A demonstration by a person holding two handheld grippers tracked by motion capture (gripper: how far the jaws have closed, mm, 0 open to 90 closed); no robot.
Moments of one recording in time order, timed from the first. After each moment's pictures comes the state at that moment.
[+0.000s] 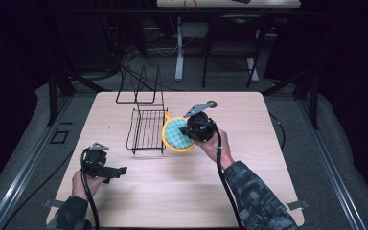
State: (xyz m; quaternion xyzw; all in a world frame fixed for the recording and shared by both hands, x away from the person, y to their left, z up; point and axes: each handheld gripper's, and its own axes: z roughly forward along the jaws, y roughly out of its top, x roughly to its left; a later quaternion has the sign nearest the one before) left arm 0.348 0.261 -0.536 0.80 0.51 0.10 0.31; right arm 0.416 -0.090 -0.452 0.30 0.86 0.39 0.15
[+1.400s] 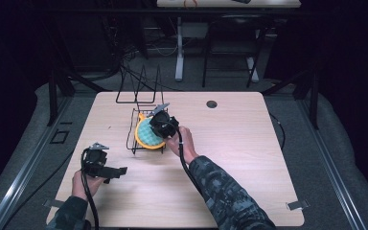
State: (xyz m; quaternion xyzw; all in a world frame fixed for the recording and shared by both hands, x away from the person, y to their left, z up) left arm 0.348 0.261 -0.536 0.80 0.51 0.09 0.31; right arm 0.456 0.016 -0.490 0.29 0.87 0.36 0.16
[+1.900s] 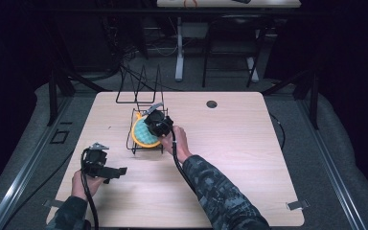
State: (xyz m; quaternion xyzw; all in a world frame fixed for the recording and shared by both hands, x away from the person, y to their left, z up) left arm 0.348 0.261 -0.537 0.80 0.51 0.09 0.31; right arm 0.468 0.035 -0.498 0.31 0.87 0.35 0.17
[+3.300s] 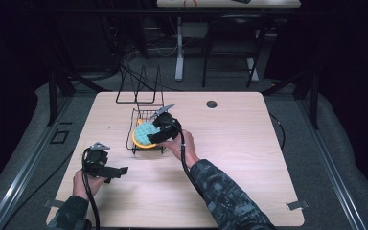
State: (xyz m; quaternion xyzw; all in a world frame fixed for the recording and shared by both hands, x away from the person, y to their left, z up) left arm 0.349 0.258 -0.535 0.80 0.50 0.09 0.31; right arm 0.452 0.005 -0.495 0.32 0.86 0.38 0.13
